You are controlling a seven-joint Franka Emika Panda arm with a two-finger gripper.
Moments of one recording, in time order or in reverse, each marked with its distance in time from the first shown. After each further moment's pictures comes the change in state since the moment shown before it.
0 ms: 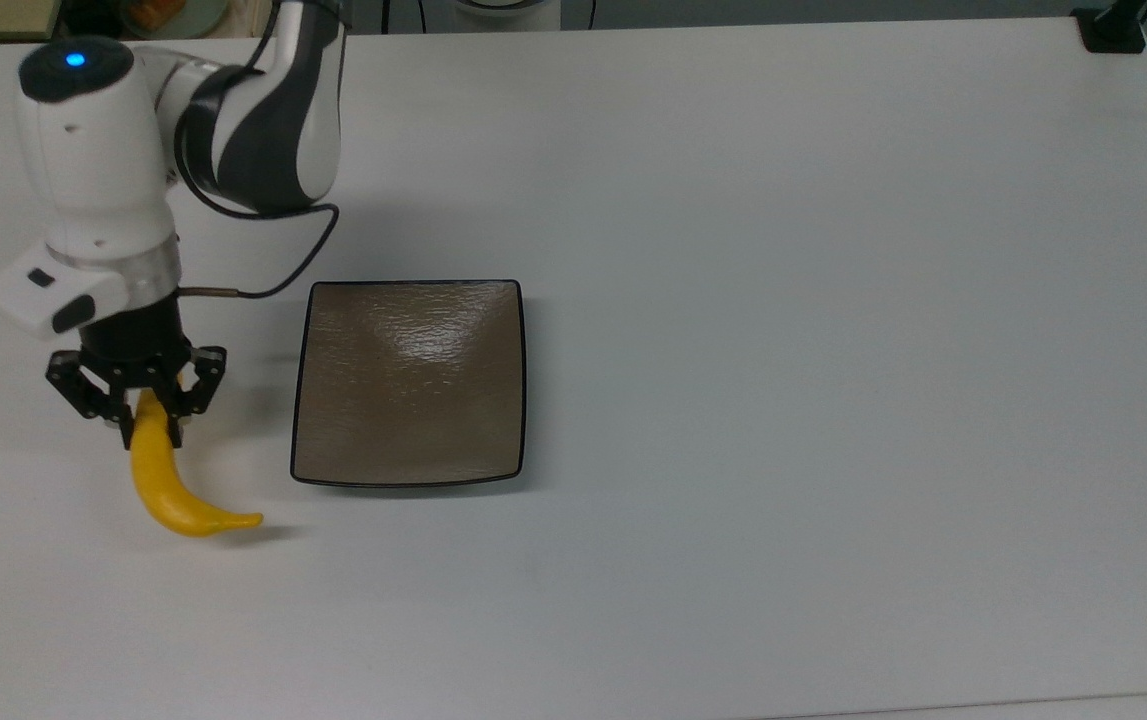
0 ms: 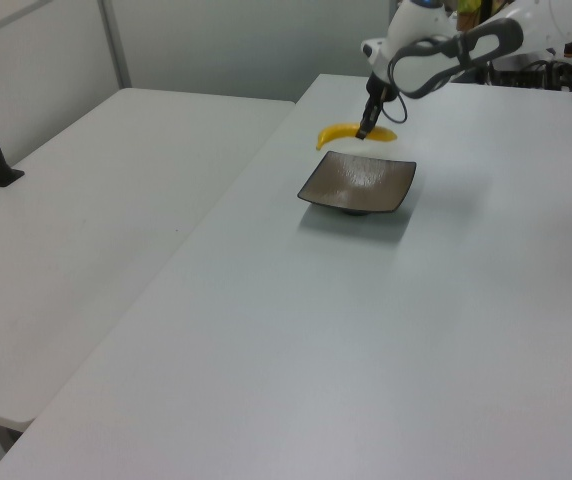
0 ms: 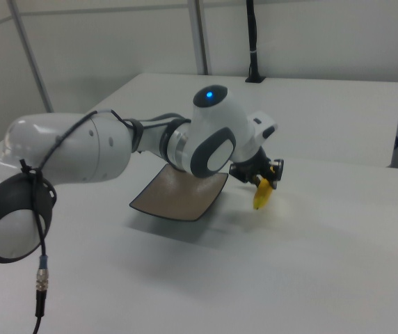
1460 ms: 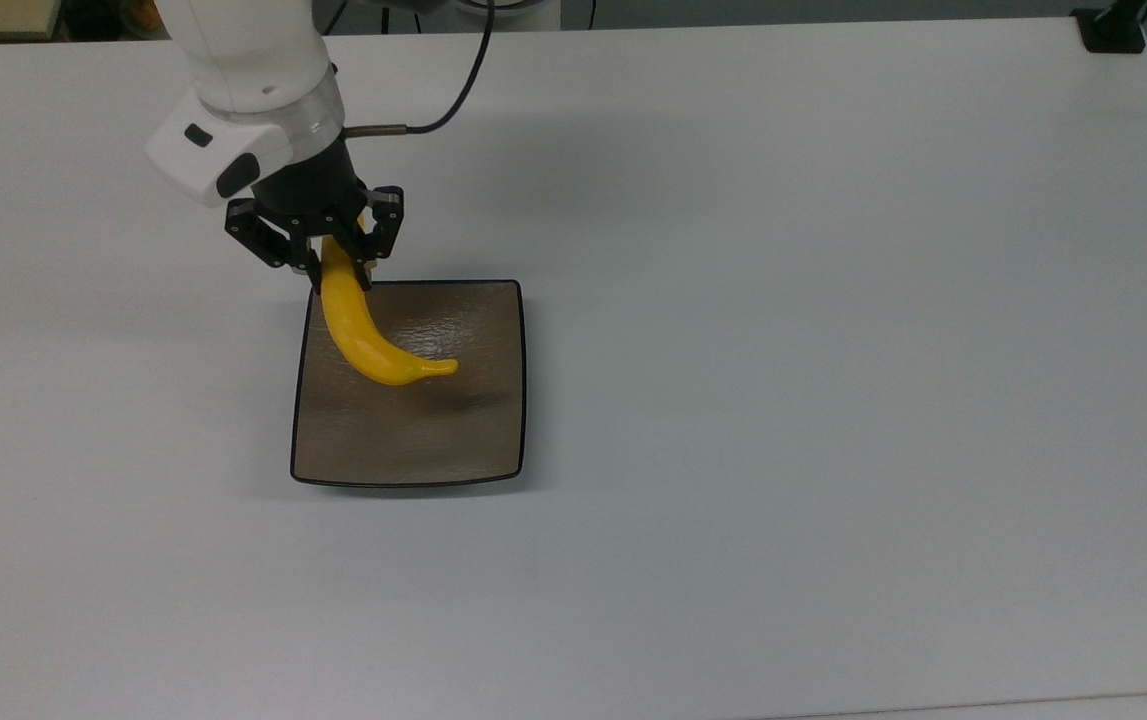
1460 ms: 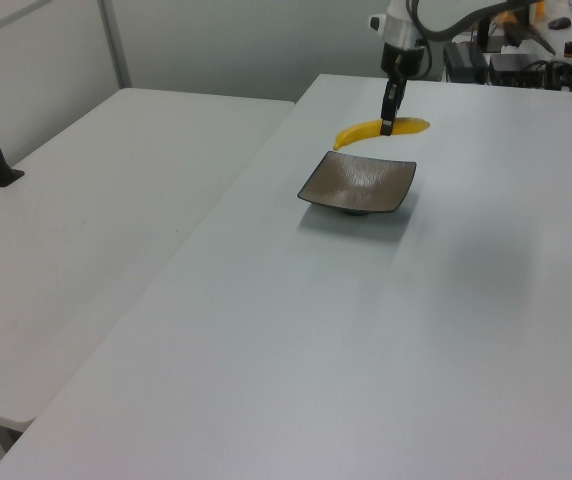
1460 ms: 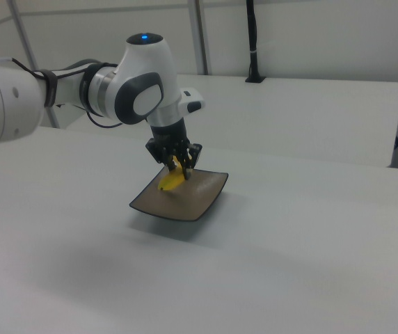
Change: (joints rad) arm 0.164 -0.365 0.015 -0.229 0.021 -0.460 0.255
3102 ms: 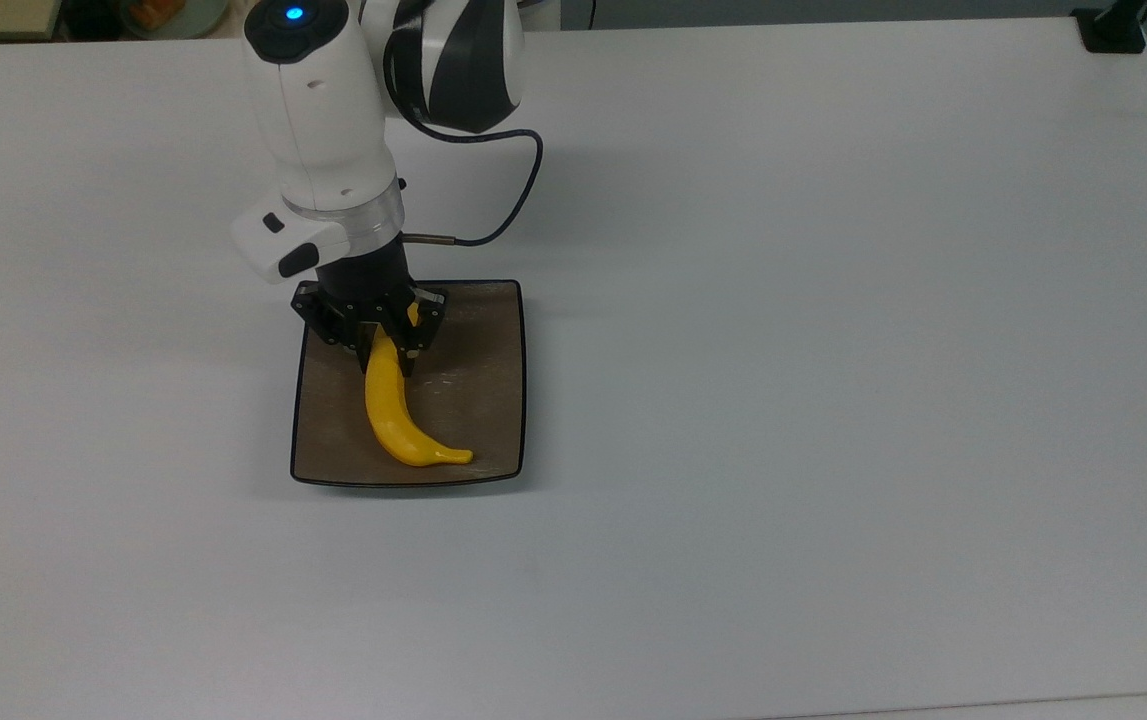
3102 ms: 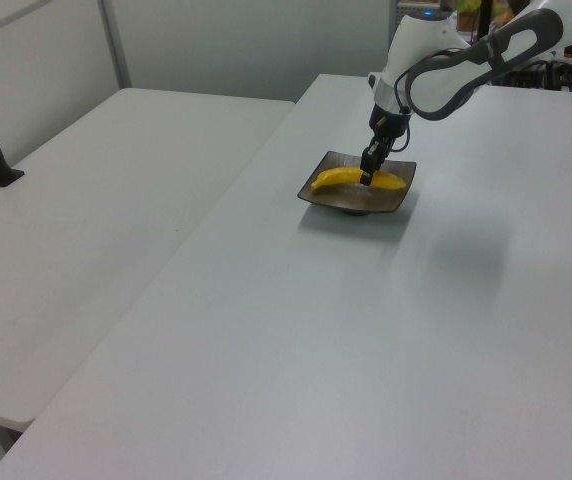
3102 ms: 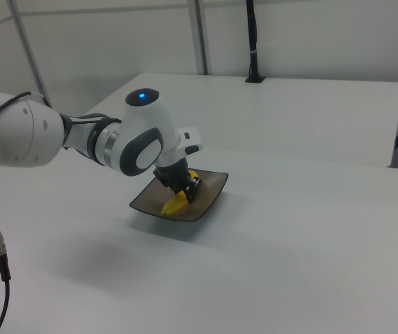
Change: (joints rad) arm 0.043 0.093 0.000 -0.186 0.044 0.423 0.181
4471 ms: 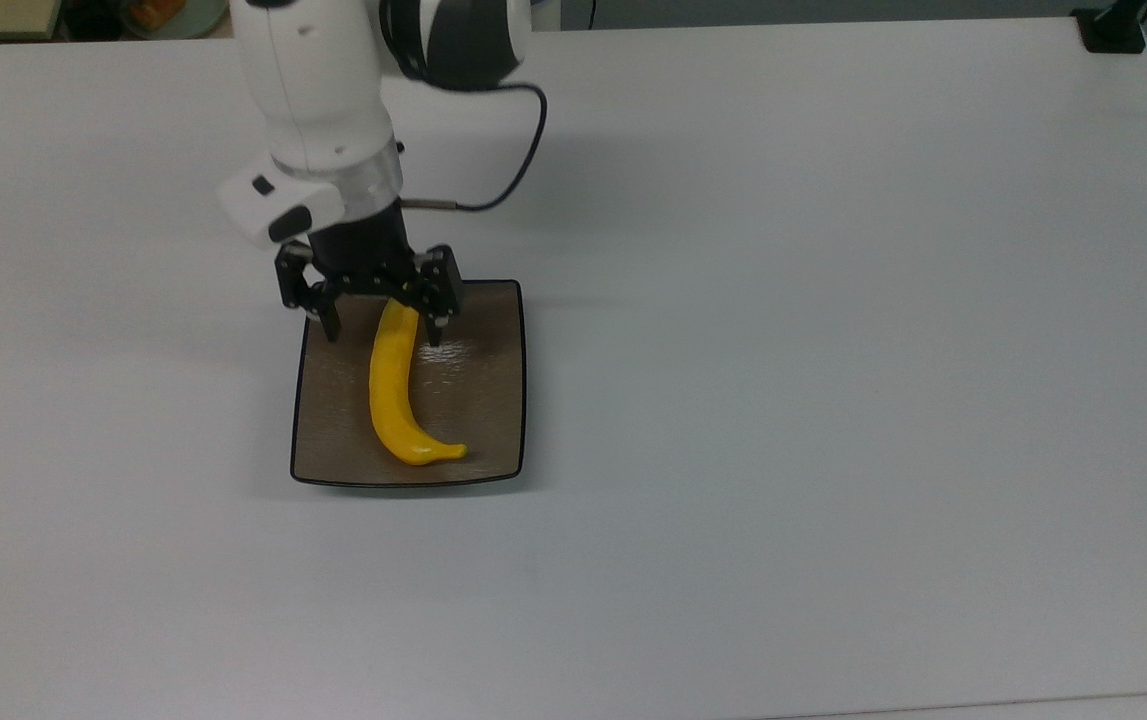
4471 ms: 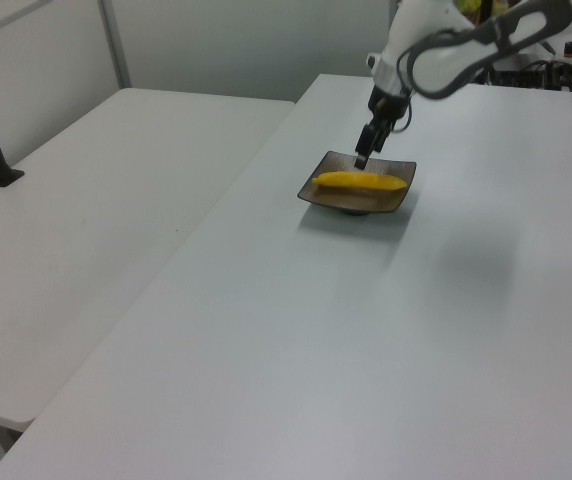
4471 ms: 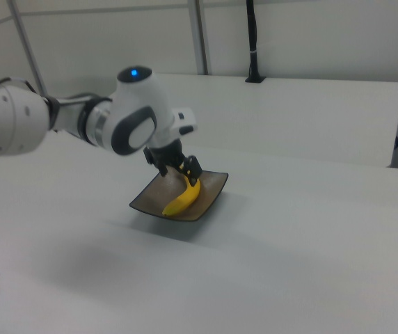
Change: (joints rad) arm 0.009 -0.068 -0.003 0.033 0.002 -0.094 0.002
